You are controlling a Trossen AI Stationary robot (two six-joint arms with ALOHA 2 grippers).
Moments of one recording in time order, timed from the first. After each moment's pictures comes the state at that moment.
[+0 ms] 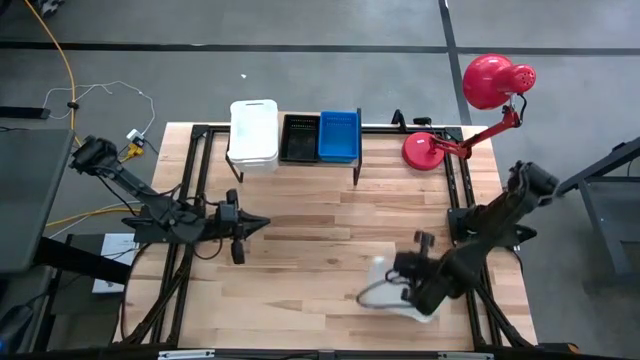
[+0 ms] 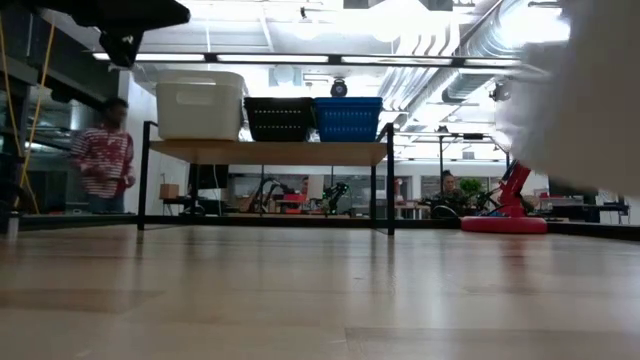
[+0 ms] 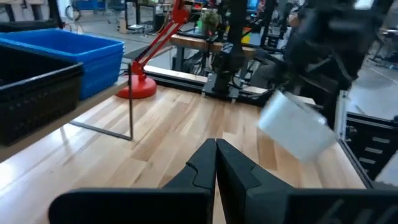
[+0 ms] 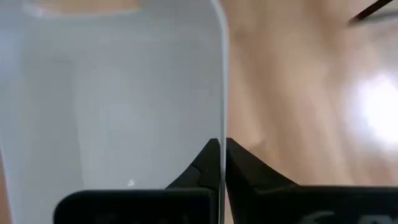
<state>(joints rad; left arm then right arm) -0.47 0.85 0.41 0.24 -0.80 -0.27 0.79 1.51 1.11 -1.05 0.47 0.99</state>
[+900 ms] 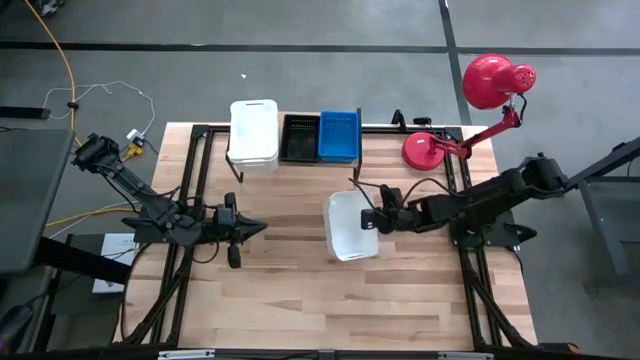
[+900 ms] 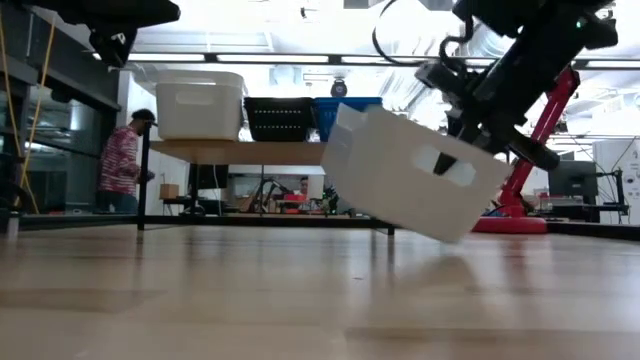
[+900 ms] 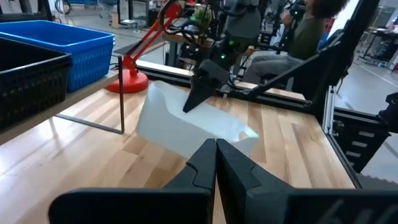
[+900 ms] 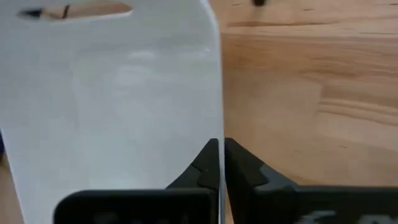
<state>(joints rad) -0.53 0.84 0.41 0.21 -0.82 -0.31 0.19 1.37 0.69 -0.27 0.45 1.45</state>
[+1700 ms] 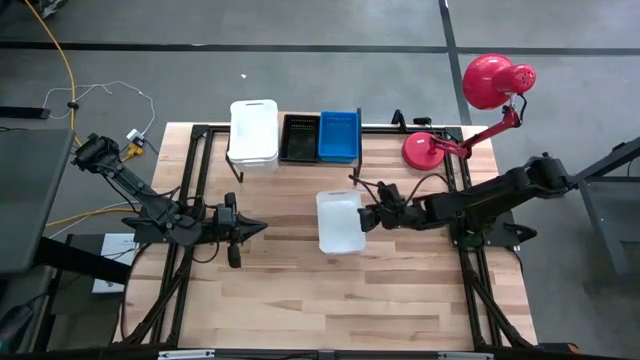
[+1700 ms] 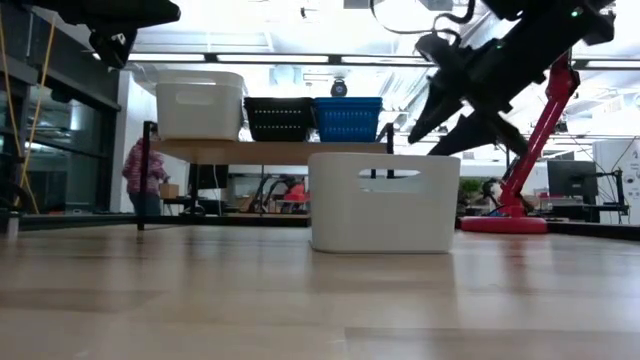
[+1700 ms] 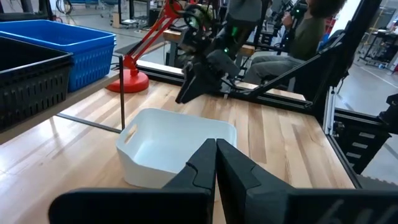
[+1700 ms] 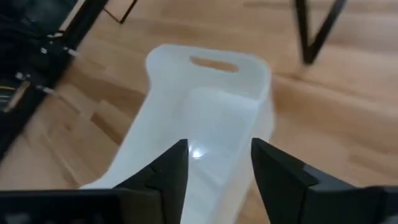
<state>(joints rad) -0.53 0.84 0.41 0.21 -0.82 -0.32 0.18 1.33 0.67 -0.12 0.50 1.15</state>
